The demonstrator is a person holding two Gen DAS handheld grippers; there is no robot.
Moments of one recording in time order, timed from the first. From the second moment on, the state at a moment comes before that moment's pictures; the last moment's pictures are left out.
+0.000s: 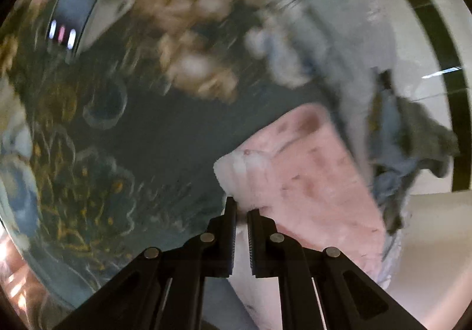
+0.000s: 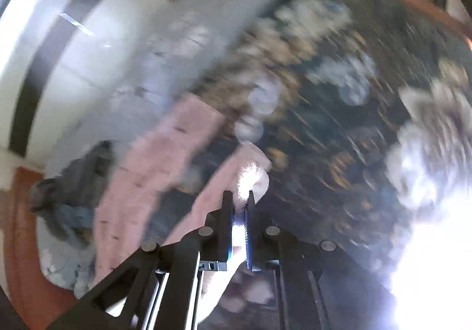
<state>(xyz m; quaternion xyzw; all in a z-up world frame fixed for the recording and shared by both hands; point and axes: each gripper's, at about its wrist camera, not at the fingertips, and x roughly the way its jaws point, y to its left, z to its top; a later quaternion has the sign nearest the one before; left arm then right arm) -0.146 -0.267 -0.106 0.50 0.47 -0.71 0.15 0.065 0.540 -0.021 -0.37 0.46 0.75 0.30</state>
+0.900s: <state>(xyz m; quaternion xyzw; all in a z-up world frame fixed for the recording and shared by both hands) -0.142 -0.251 -0.175 0.56 0.47 -0.67 0.15 0.116 0.535 -0.070 -0.40 0.50 0.70 0.31</state>
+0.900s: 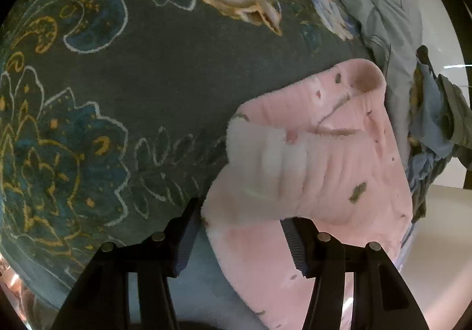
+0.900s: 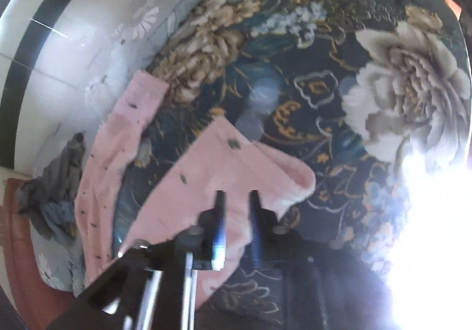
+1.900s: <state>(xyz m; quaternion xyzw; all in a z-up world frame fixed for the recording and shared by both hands) -0.130 -0.234 -0.152 0.56 0.47 -0.65 0.21 0.051 0.597 -0.112 -0.44 0.47 0.74 0.19</state>
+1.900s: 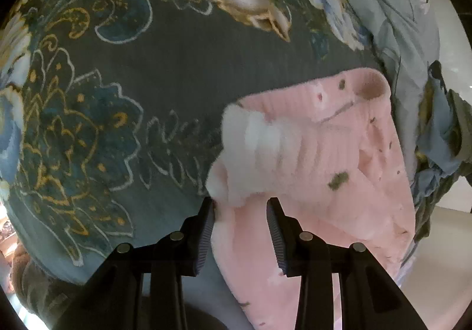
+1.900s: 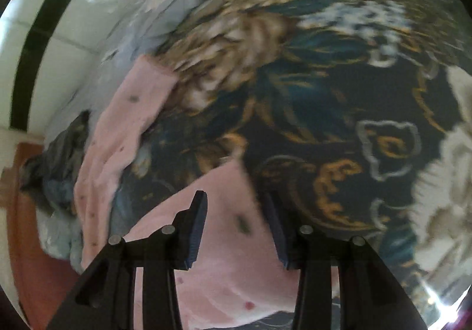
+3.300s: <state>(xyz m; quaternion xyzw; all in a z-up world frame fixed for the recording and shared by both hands) -0.097 -0.259 -0.157 0.53 0.50 -0.64 0.22 0.113 0.577 -0.137 -0.30 0.63 0.66 0.28</state>
